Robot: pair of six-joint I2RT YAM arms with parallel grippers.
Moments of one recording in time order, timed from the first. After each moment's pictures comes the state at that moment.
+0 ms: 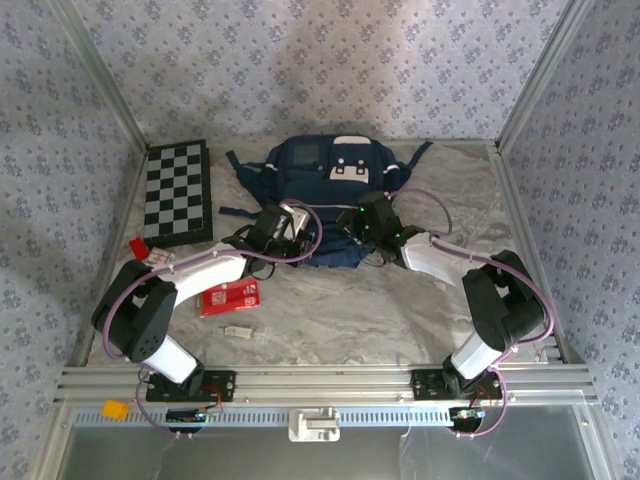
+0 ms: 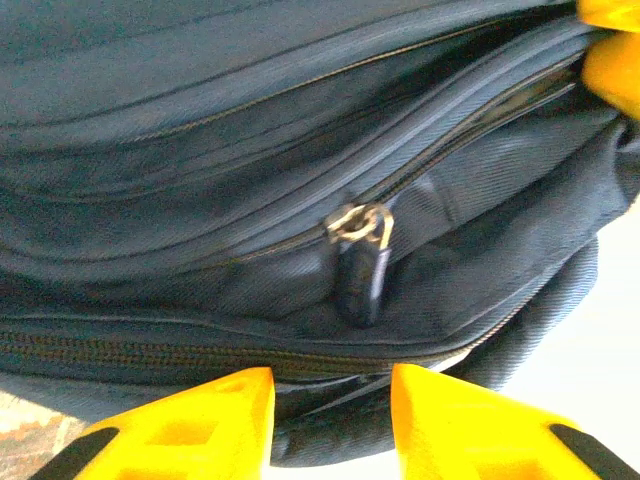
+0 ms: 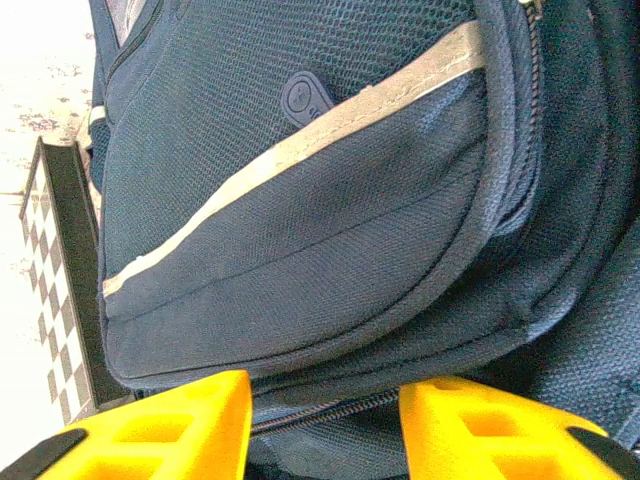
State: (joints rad) left arm -0.66 1.55 0.89 -0.13 0.07 -0.25; right arm 0.57 1.61 0.94 -0.02 -0.01 1.14
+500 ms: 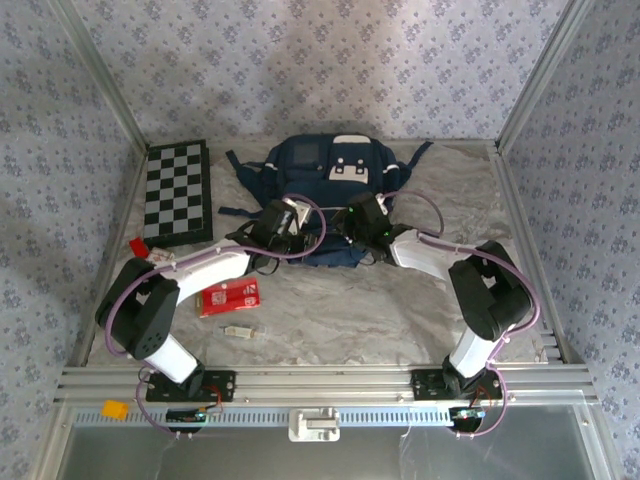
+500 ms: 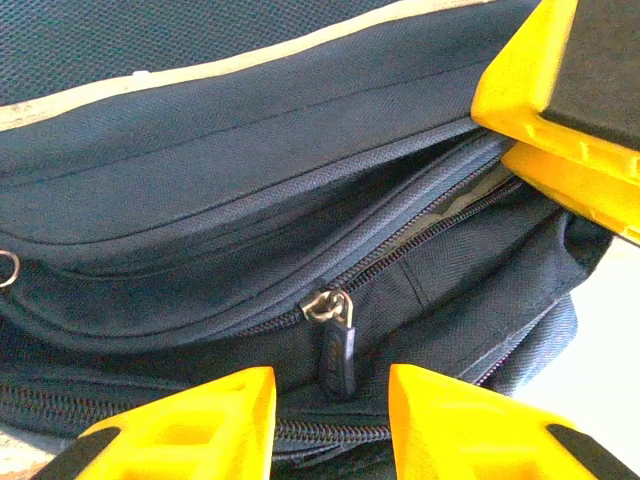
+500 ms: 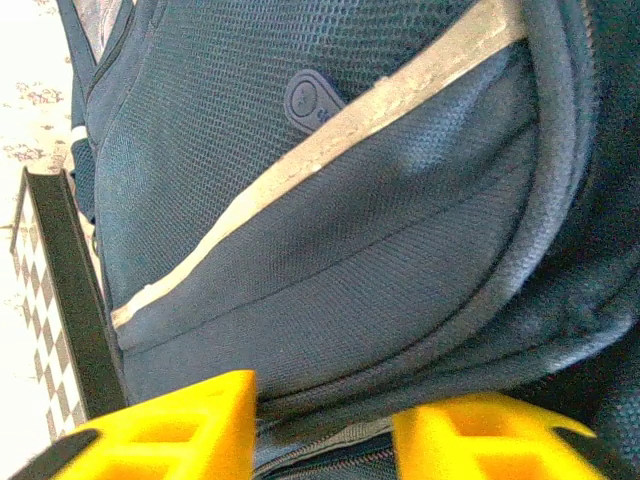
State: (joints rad) left arm -0.68 1.57 0.95 -0.14 0.01 -0.26; right arm 0.60 1.70 1.00 -0.01 0.06 1.24
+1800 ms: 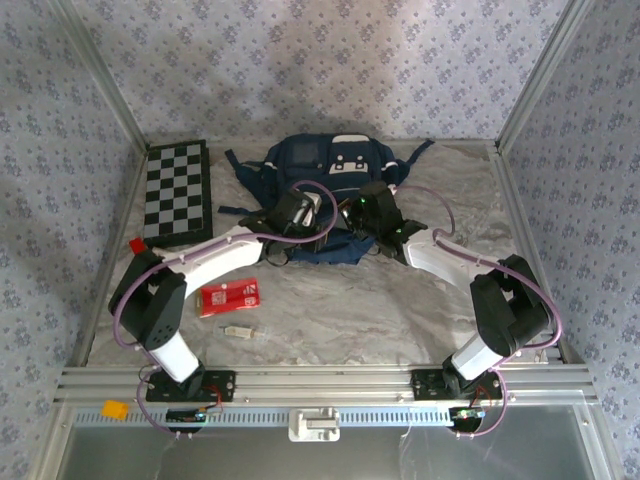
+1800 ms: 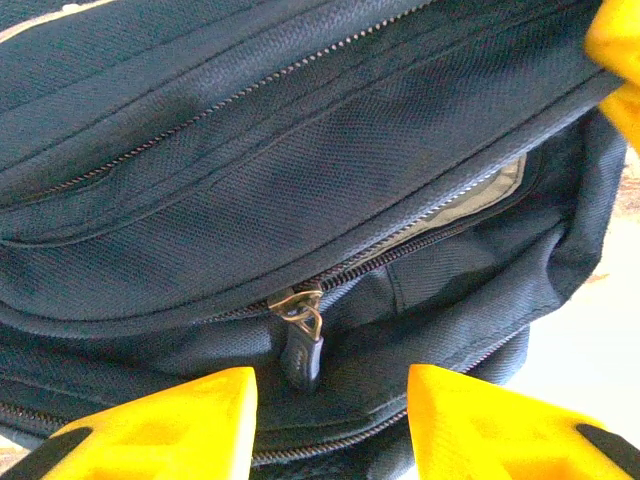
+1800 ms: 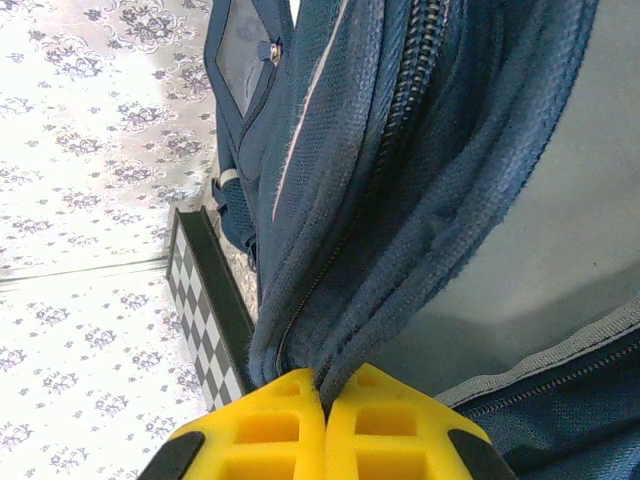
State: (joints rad) left arm -0.73 1.66 1.15 -0.33 -0.05 -0.39; right arm 0.57 1.57 1.00 0.04 0.01 1.40
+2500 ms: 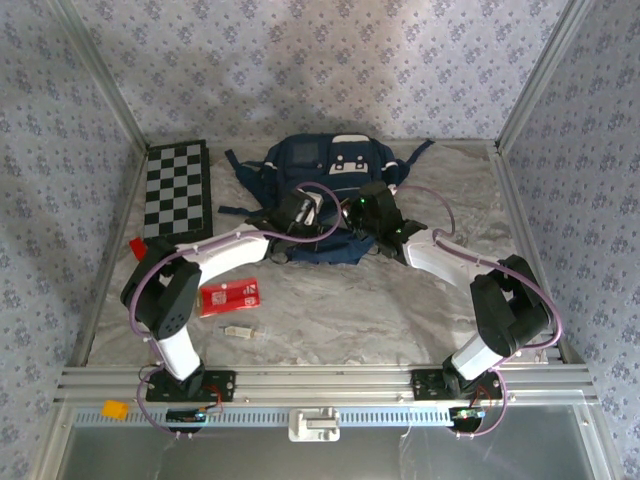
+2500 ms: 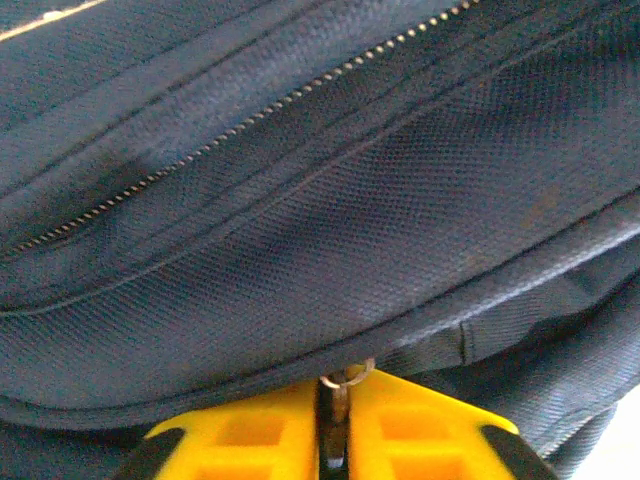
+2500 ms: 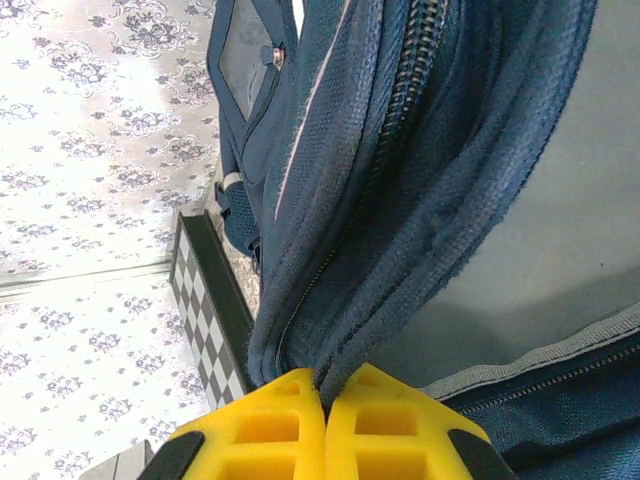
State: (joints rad) left arm -0.70 1.74 1.15 -0.24 -0.06 -0.33; right arm 0.58 1.57 1.00 0.04 0.02 1.41
